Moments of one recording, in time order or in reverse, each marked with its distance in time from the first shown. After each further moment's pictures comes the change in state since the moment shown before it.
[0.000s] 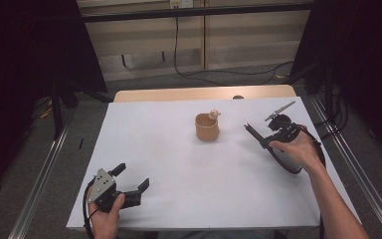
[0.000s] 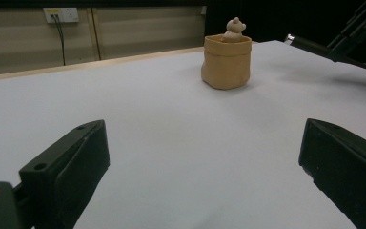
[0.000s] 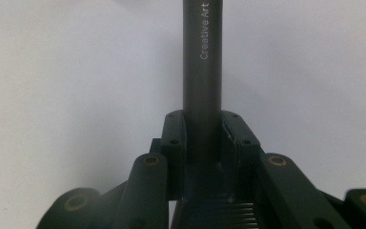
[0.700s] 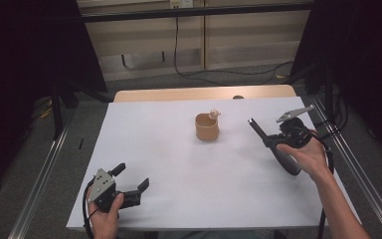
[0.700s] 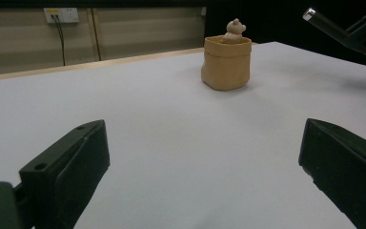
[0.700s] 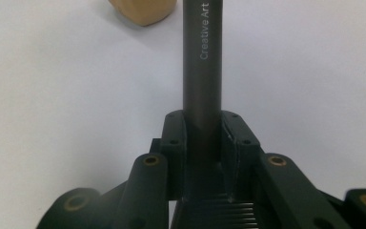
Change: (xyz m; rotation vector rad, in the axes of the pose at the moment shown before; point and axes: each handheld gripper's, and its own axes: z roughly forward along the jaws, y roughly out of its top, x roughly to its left) left arm 0.001 0.000 -0.001 -0.004 -0.001 -0.006; right arm 0.011 -0.023 -0.028 -0.213 0.006 -0.008
